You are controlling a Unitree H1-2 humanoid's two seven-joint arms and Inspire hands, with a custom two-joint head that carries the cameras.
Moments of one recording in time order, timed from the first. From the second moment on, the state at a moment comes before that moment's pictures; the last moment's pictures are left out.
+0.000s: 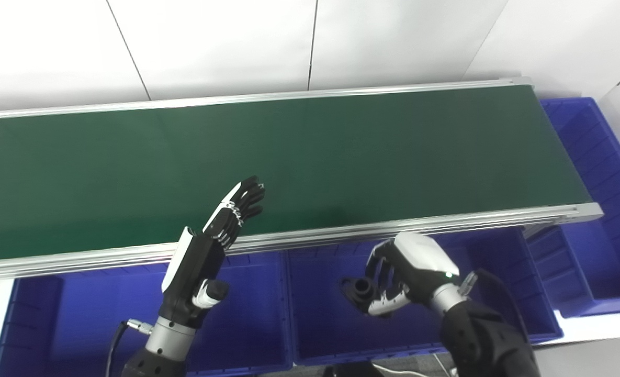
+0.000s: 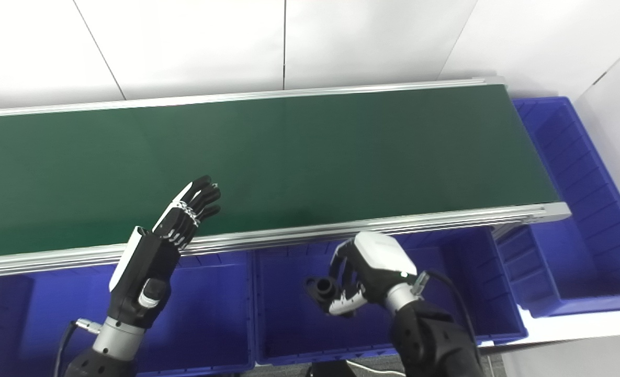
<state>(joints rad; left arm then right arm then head) 0.42 0.13 -0.33 -0.30 0.01 -0.33 -0.08 0.19 -0.24 0.39 -0.36 -1.10 0.39 0.62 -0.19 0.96</state>
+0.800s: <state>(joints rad) 0.45 0.10 -0.32 -0.28 0.03 -0.37 -0.10 0.20 -0.29 0.44 -0.33 -1.19 0.39 0.69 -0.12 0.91</state>
